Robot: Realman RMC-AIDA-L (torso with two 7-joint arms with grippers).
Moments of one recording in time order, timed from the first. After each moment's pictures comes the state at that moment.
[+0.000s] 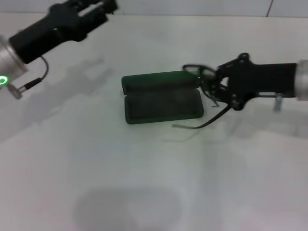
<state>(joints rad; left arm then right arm) -0.50 -2.07 0.64 0.55 1.47 1.53 -1.30 0.54 2.03 -1.34 -0.93 -1.66 -1.22 1.25</state>
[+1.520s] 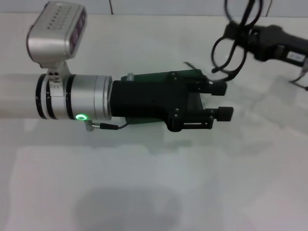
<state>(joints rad) -0.64 -2.09 1.13 0.50 1.51 1.67 -1.27 0.67 2.01 -0.95 -0.46 -1.43 -1.41 1.40</state>
